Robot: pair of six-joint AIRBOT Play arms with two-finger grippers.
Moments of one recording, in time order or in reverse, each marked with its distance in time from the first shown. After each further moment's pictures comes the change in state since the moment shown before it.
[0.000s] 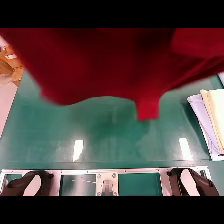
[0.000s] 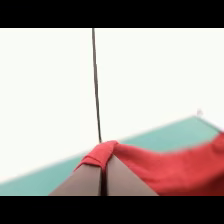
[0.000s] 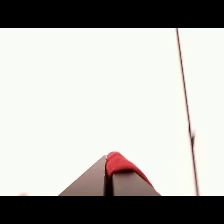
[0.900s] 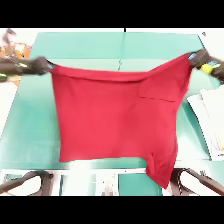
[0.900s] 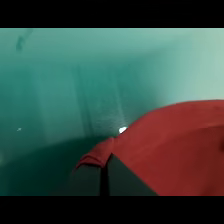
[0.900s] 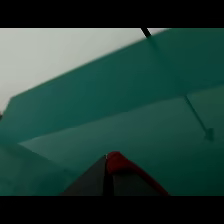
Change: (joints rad) left arm -0.109 -0.466 -0.803 -0.132 0.189 0.151; right arm 0.228 -0.435 -0.611 -0.100 -0.234 -0.154
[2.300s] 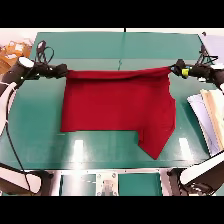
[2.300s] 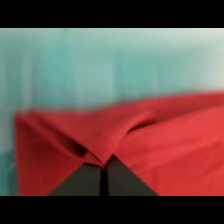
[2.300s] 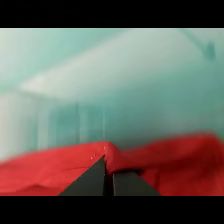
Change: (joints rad) left arm -0.089 -0.420 0.229 0.203 0.187 -0.107; right arm -0.095 -0.746 0.576 -0.118 0.321 0.064
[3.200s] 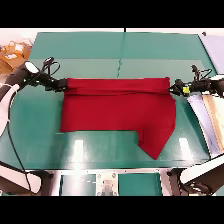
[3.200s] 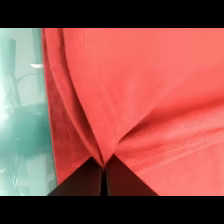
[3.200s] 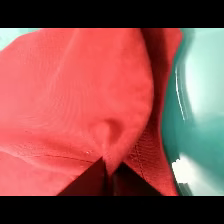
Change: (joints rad) left arm 0.000 -0.023 -0.037 0.212 -0.205 -0.116; right arm -0.050 0.031 -0.172 -0.226 0.169 0.064
